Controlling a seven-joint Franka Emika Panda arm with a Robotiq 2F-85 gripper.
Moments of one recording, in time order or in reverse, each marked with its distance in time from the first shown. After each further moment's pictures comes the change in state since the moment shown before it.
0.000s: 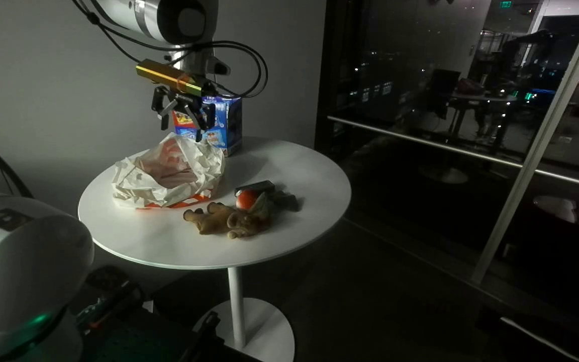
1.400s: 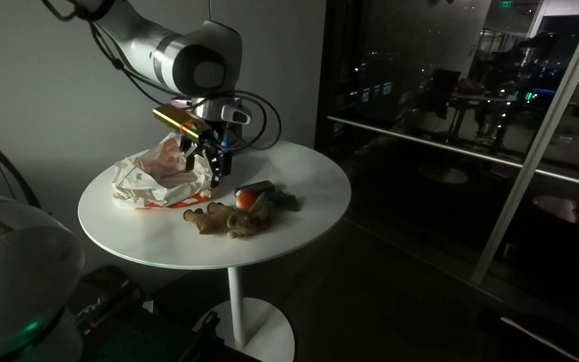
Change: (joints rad) arm -0.141 0.015 0.000 -0.220 -0.009 0.170 0.244
